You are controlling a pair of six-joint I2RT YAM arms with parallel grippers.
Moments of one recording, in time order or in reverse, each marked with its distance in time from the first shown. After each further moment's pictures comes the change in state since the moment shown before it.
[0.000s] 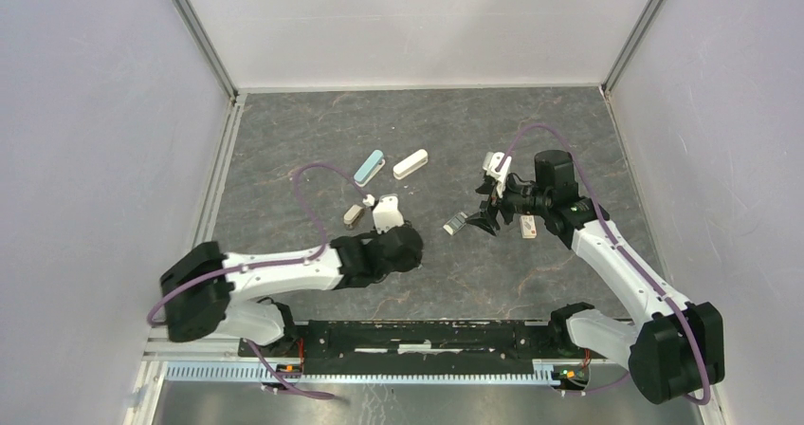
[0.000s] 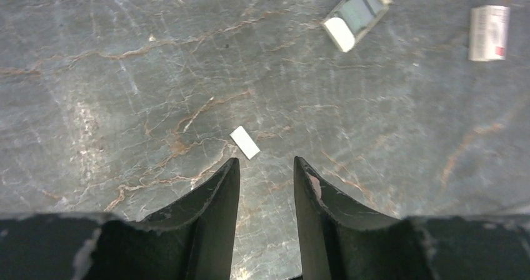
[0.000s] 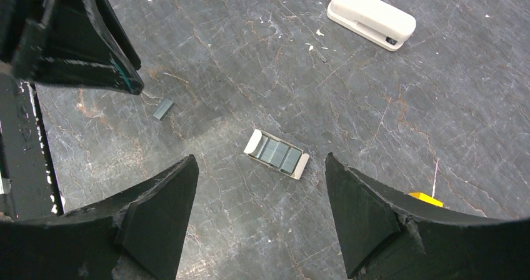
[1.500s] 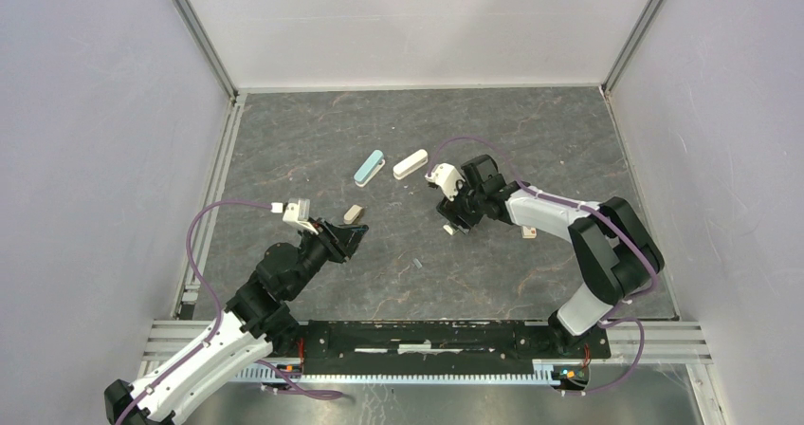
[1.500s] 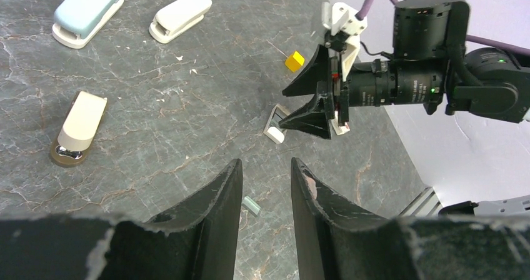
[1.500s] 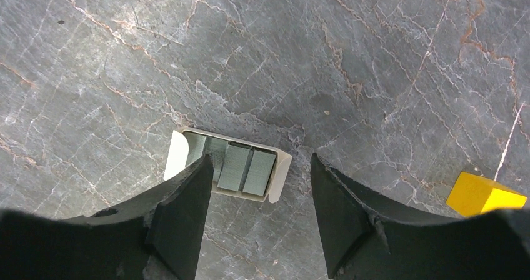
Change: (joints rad) left arm 0.399 -0.956 -0.491 0.272 0.303 0.363; right arm 0.258 0.533 0.133 0.075 0.592 0.082
